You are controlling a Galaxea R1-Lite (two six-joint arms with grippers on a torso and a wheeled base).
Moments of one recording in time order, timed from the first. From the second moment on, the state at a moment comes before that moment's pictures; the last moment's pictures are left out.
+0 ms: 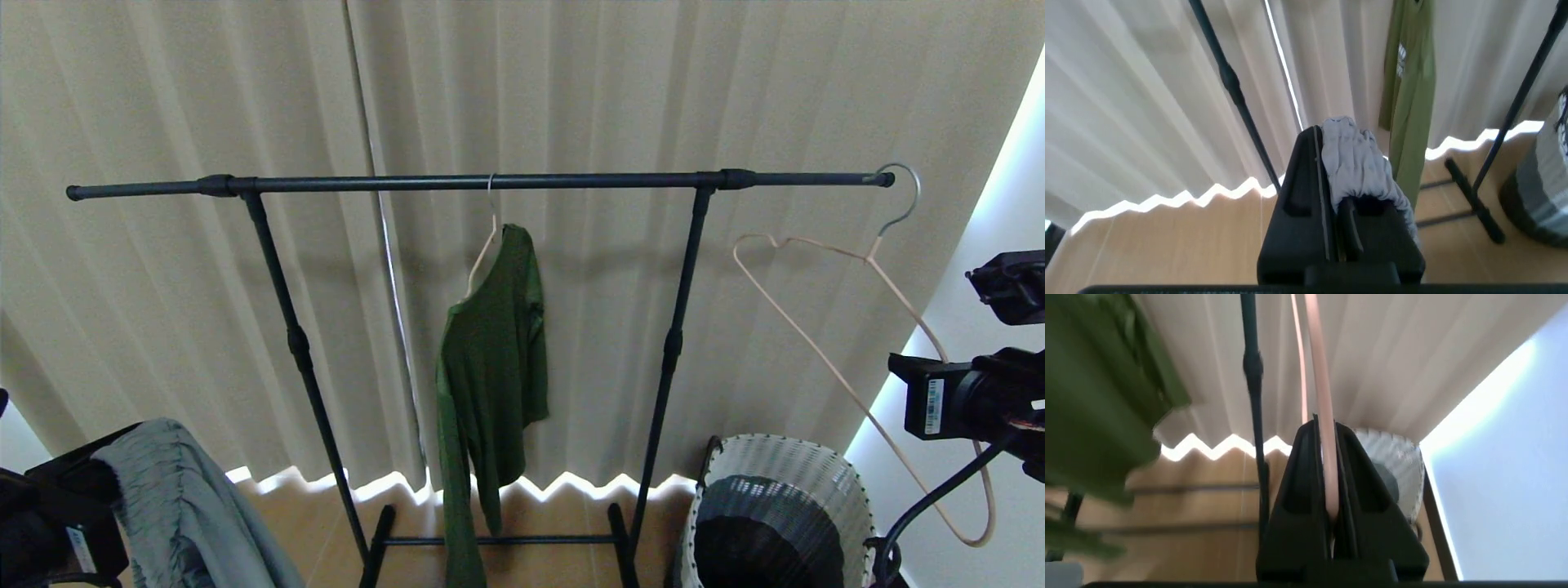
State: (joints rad) left arm -0.21 0.92 -0.26 -0.47 0.11 0.18; right arm 0.29 1.26 -0.60 -0.25 -0.40 0.09
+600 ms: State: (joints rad) left arm -0.24 0.93 -0.29 -0.46 0.11 0.27; right arm 0.38 1.24 -0.61 -0.25 -0.31 0.09
